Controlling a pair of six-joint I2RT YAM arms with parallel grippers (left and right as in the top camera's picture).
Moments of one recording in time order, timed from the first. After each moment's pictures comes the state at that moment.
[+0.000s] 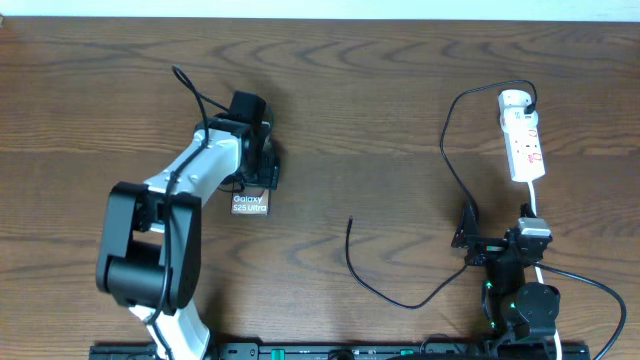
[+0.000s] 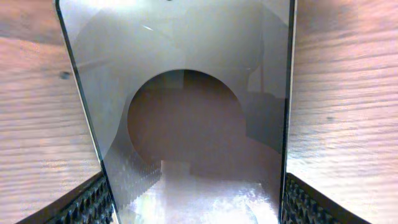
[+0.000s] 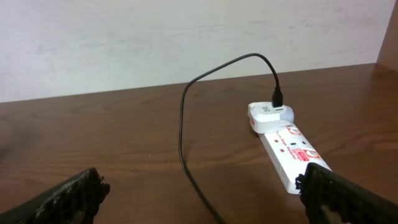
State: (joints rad) left arm -0.22 1.89 1.20 -0.72 0.00 -0.10; right arm 0.05 0.01 0.01 -0.06 0.07 0.12
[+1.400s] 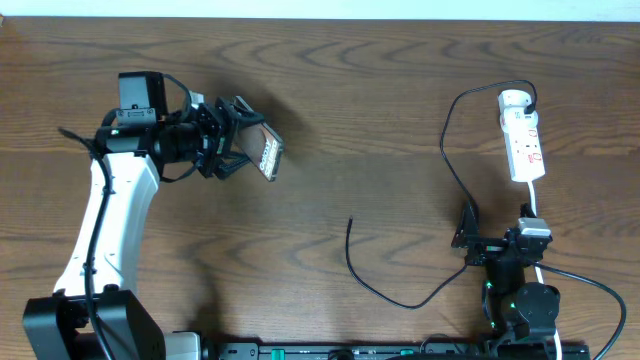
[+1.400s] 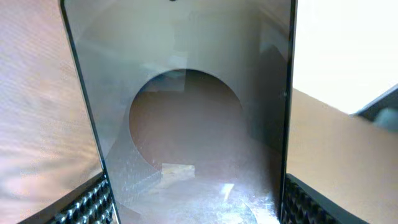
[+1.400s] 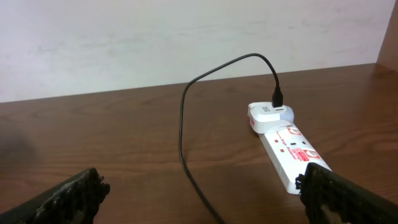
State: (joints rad) left arm 0.08 1.53 1.20 -0.73 0.89 -1.00; right arm 0.05 0.01 0.01 -0.06 0.07 0.12
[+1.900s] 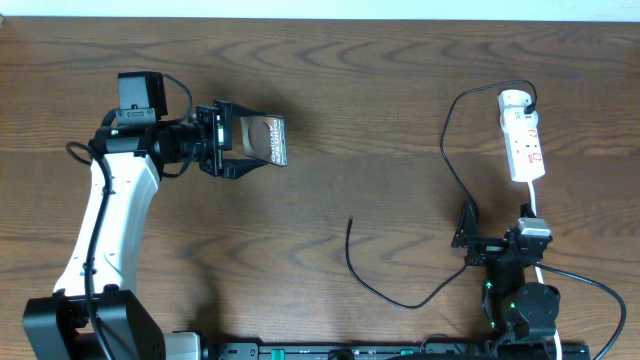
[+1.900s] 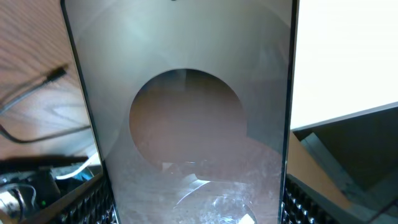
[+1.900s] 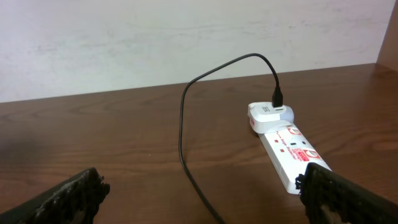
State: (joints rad) left arm 0.08 1.53 1.20 -0.73 1.01 -1.42; right arm 0.05 0.01 0.01 -0.06 0.07 0.12
